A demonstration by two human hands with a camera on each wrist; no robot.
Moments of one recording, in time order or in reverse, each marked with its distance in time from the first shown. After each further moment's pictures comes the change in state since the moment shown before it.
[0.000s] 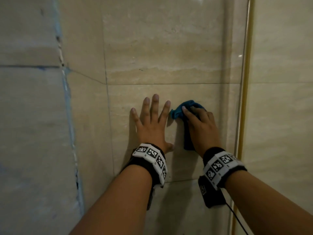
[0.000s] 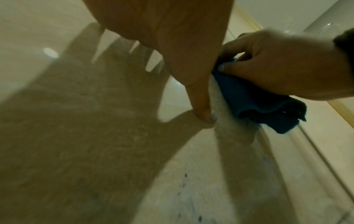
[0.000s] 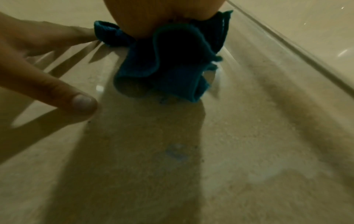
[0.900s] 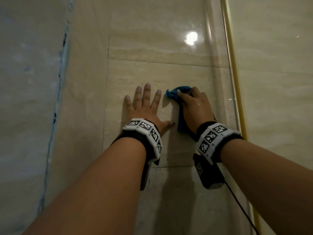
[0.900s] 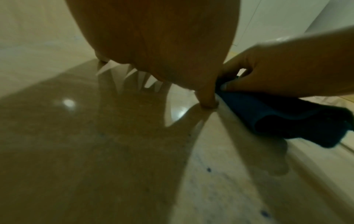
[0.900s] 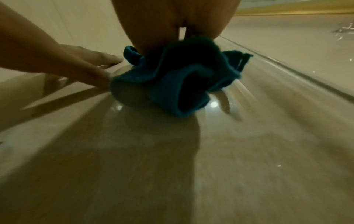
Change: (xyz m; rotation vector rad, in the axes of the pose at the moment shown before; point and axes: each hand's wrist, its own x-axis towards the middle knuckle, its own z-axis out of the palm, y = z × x) left_hand -0.025 -0.002 0.052 -0.052 0.193 -0.047; right_hand -0.020 -0.006 0.019 -0.016 0.038 0.003
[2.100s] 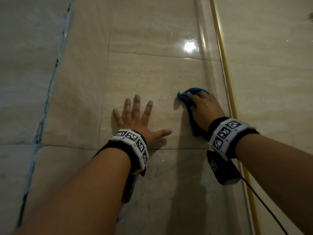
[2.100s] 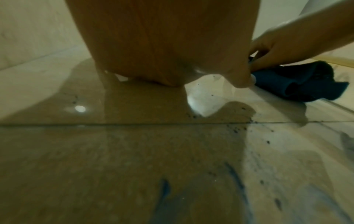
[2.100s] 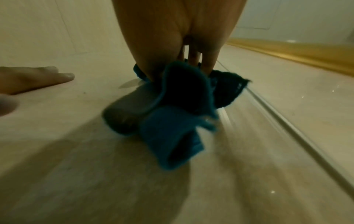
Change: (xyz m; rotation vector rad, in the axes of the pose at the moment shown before) left_hand -0.059 -0.004 0.048 -0.094 -0.052 -0.044; right_hand -0.047 0.029 -0.027 -0.147 -0.207 0.056
